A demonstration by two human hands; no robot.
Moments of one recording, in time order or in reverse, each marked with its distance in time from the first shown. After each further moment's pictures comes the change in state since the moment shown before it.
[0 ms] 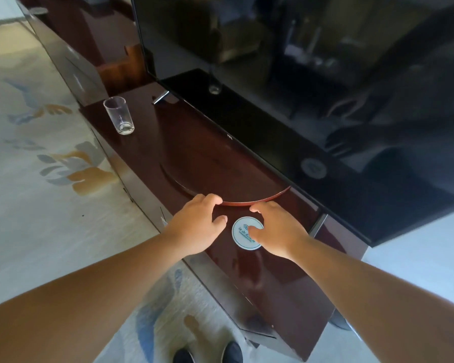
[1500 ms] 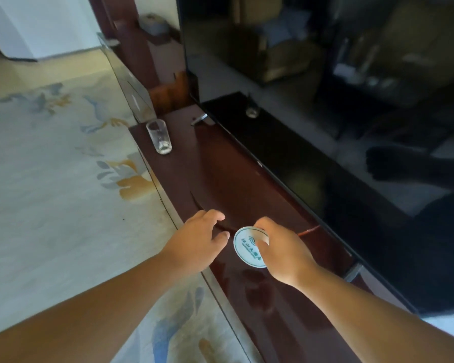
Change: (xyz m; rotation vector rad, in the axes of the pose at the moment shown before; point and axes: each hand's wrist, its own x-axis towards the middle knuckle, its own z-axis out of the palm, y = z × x) left_hand 0.007 0.007 -0.034 -0.006 0.127 -0.141; right_hand 0.035 -0.021 -0.022 0.079 0.009 -0.201
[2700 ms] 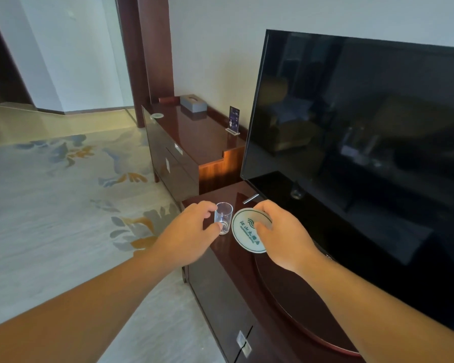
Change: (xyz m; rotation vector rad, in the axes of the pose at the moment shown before) left_hand 0.087 -0.168 -0.251 -0.162 0.217 0.114; right_hand 0.147 -0.282 -0.028 0.044 0.273 -0.196
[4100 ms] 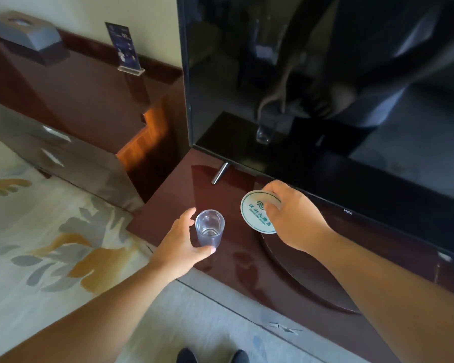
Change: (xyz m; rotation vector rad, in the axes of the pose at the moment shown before) left_hand 0.251 -0.187 0.111 -0.110 -0.591 0.018; right_hand 0.172 0.070 0.089 -0.002 0.121 0.649
